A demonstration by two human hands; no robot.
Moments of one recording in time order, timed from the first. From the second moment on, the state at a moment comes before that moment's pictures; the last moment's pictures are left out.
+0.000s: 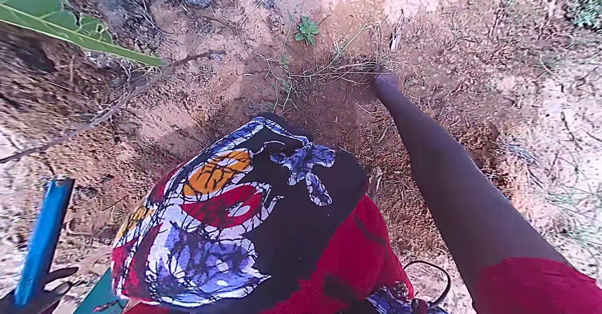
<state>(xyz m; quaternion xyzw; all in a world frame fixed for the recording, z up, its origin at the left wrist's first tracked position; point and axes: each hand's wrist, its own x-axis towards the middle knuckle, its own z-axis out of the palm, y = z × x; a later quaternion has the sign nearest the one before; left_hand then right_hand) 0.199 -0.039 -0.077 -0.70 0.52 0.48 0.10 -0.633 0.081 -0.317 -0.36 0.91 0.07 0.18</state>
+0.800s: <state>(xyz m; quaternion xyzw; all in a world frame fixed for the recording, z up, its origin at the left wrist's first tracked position) 0.191 -0.043 -0.078 -0.69 0.54 0.47 0.10 -0.580 0.126 -0.311 -0.39 0.90 0.03 0.19</state>
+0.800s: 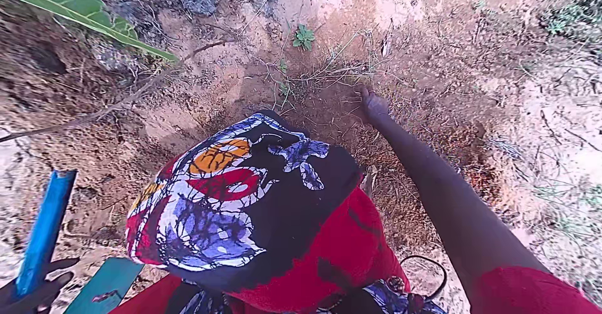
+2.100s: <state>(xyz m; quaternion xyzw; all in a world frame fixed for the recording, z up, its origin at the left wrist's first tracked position) 0.195 -0.044 -0.079 -0.72 0.51 0.46 0.09 -0.633 0.039 -0.308 -0.31 0.90 0.17 0.24</state>
